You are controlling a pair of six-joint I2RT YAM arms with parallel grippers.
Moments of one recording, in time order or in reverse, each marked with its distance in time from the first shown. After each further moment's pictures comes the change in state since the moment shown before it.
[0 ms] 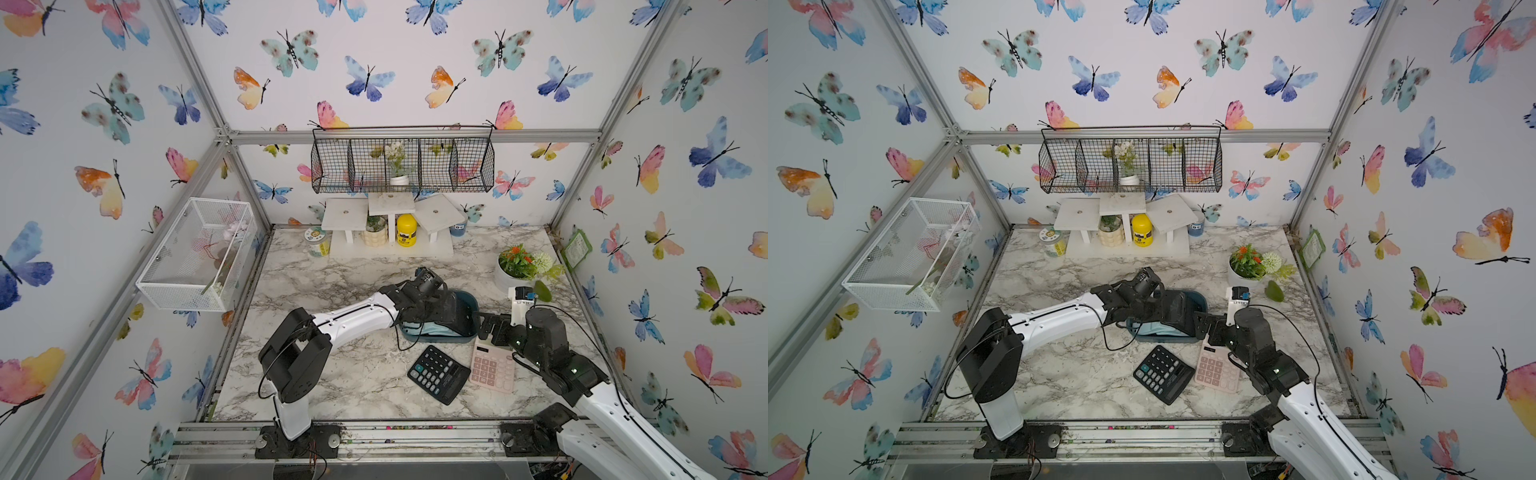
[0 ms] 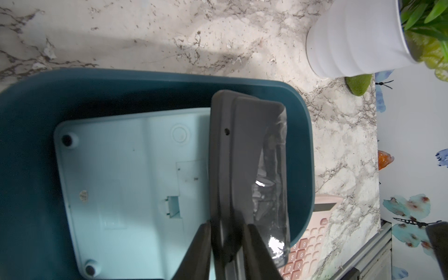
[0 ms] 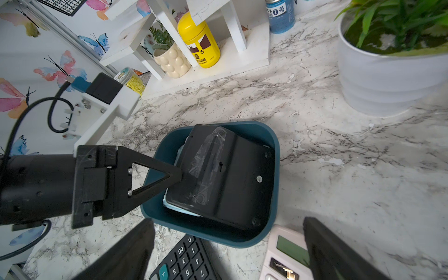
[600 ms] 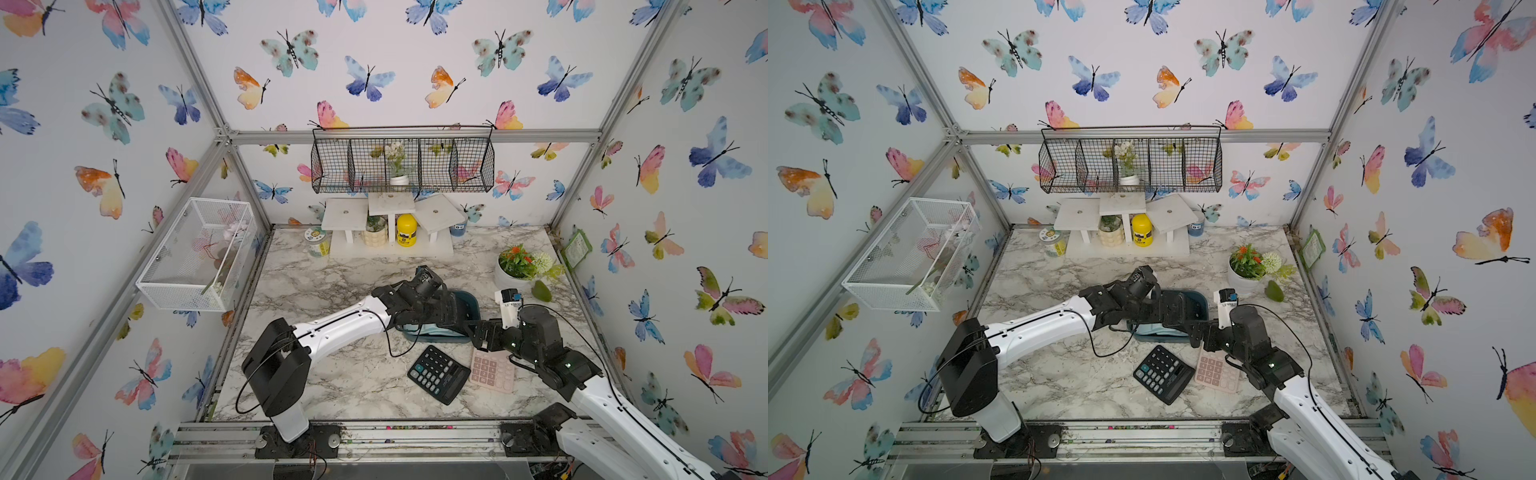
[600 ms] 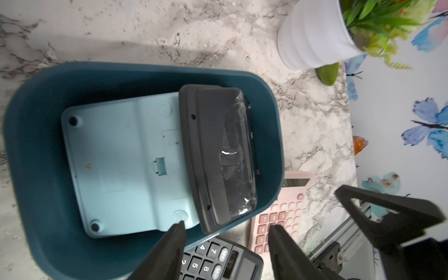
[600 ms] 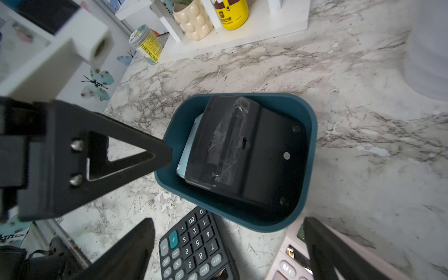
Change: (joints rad) left arm -0.023 -0.150 -0.007 -0.075 -0.024 0.018; right arm 0.000 0.066 -0.001 -0.013 -0.213 -0.070
